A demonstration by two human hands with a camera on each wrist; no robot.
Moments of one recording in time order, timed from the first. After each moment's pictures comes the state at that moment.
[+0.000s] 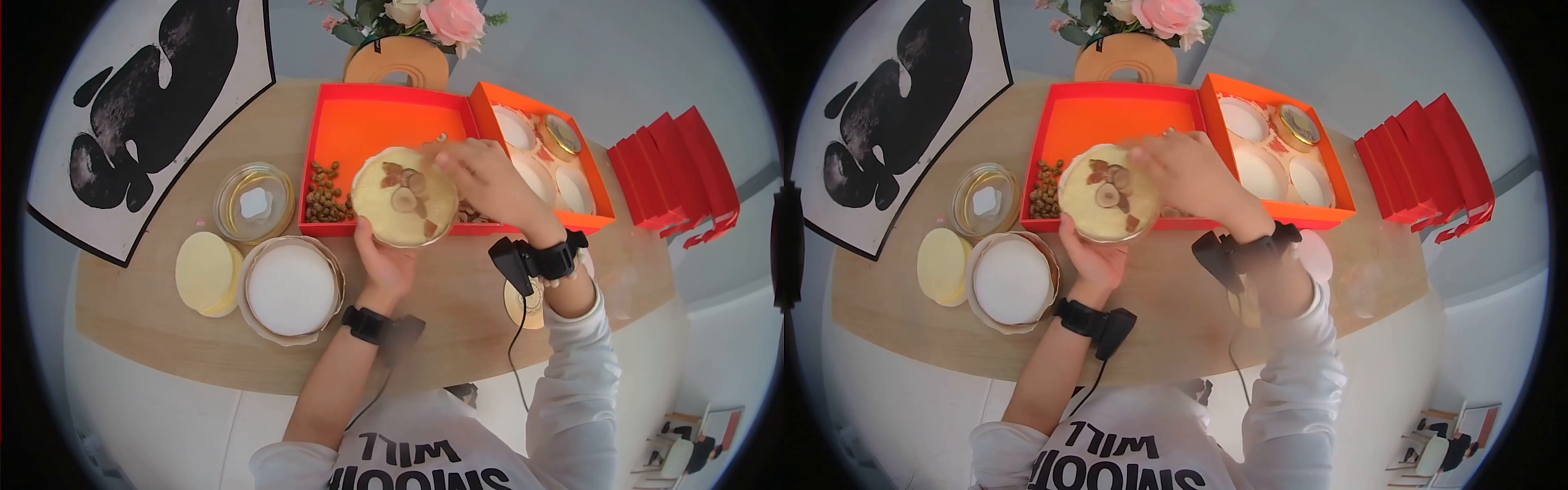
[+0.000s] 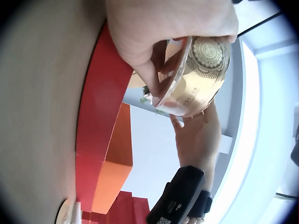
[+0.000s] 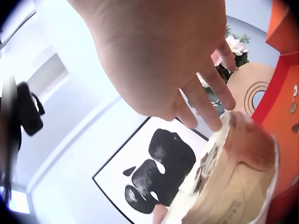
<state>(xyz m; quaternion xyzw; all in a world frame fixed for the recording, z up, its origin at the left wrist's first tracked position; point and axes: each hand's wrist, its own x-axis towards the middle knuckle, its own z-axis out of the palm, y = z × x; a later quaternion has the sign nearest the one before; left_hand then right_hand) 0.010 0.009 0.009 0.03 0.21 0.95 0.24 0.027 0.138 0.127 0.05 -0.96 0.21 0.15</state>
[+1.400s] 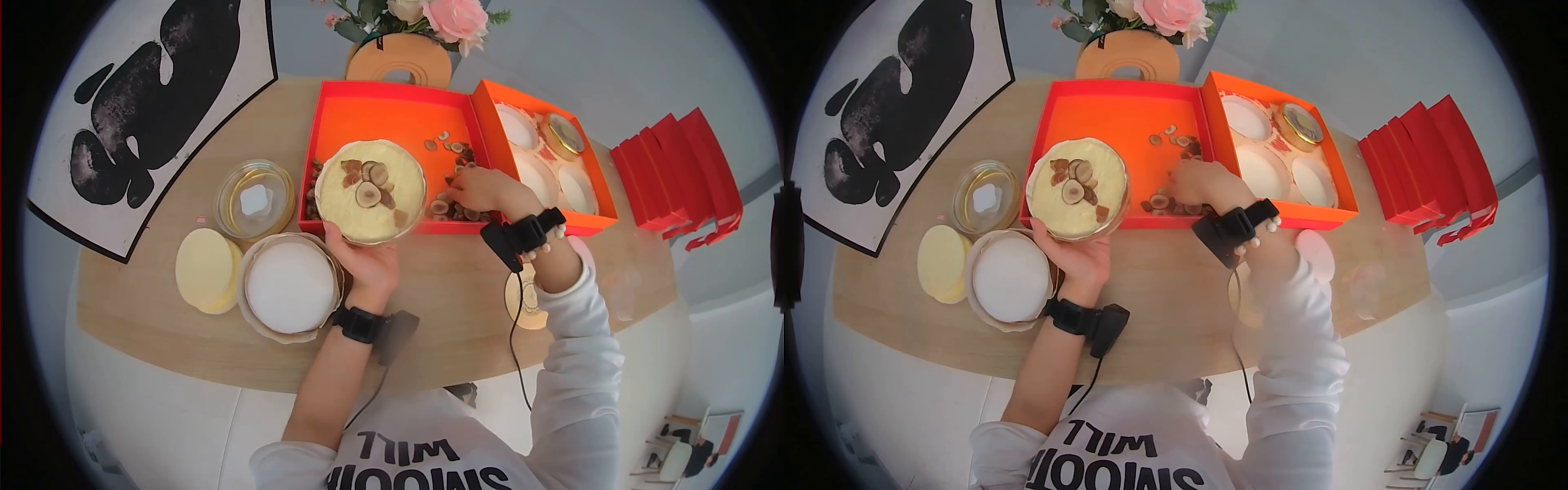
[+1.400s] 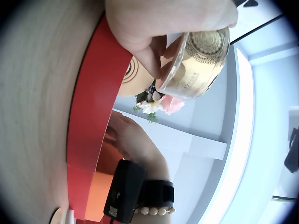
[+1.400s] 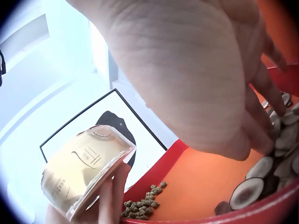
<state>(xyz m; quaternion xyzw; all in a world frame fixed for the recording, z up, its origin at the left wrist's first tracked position) 0.000 -0.002 0.005 -0.01 0.15 0.98 0.15 -0.003 0.184 0.077 -0.13 -0.96 0.05 -0.25</state>
